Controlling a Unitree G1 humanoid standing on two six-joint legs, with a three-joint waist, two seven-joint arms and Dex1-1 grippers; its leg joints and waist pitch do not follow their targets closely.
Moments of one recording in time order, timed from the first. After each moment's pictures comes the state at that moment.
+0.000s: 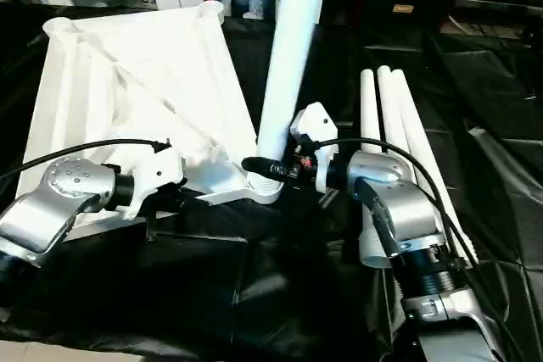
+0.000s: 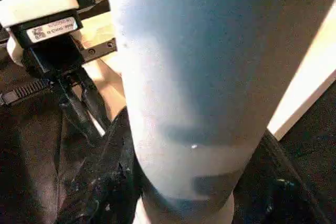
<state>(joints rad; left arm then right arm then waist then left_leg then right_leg) -0.52 0.61 -0.35 0.15 -0.06 0.34 -1.09 -0.54 -0.36 0.15 0.21 0.26 0.32 0.97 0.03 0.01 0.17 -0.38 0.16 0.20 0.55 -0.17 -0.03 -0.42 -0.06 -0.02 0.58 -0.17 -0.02</state>
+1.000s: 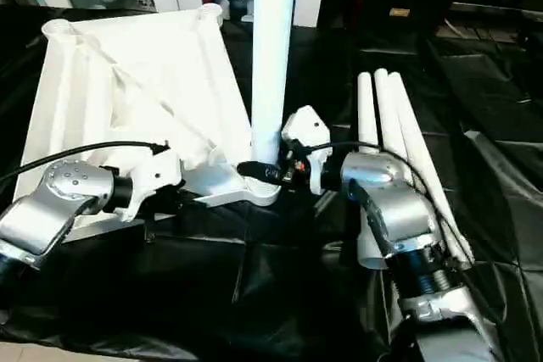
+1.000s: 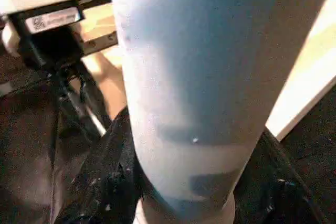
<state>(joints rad) -0.50 0.61 -0.35 0.16 -0.05 0.34 -1.08 -0.51 -0.32 0.16 0.22 0.23 0.27 0.92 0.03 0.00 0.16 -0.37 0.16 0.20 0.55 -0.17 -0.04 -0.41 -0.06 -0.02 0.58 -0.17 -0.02</state>
